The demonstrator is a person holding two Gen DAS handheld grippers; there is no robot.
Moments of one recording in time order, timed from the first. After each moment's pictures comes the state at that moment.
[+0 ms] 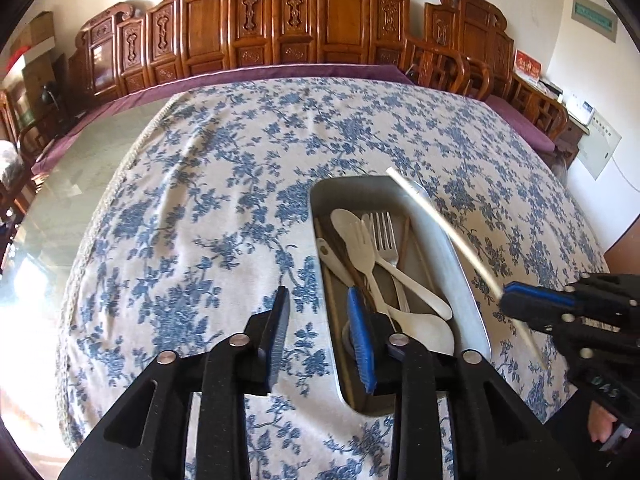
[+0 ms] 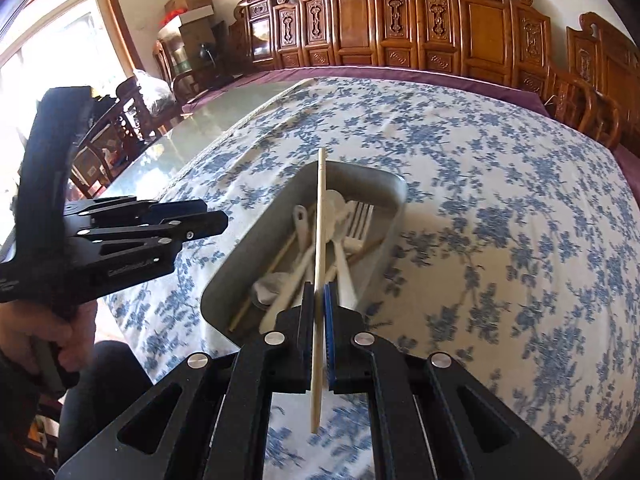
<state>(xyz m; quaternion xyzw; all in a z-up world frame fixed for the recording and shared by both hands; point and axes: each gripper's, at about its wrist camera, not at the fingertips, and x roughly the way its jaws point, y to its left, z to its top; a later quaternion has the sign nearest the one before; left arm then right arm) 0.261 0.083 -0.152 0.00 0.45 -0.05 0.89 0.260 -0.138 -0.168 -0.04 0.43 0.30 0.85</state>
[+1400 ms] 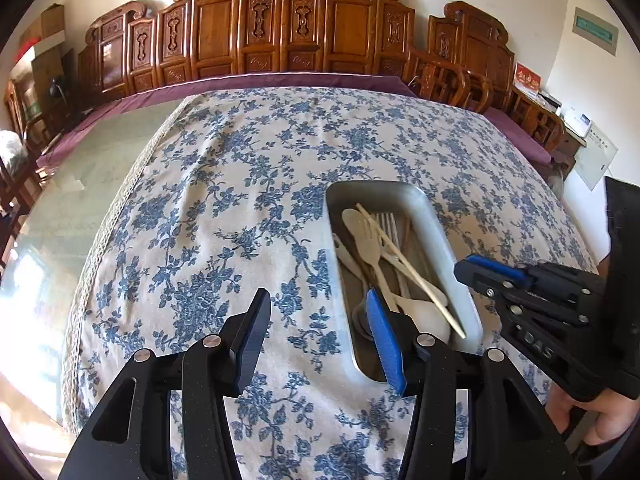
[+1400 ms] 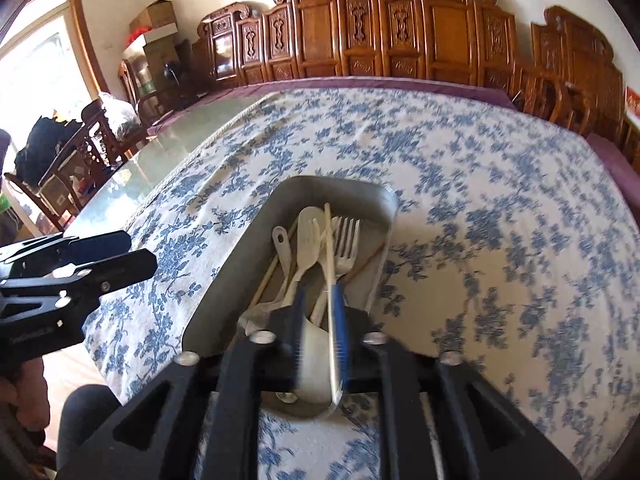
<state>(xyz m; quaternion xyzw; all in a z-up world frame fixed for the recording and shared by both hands) 0.236 0.099 -0.135 -0.02 0.44 -0.05 0.90 0.264 -0.123 -0.173 -0.03 0.41 0.22 0.89</state>
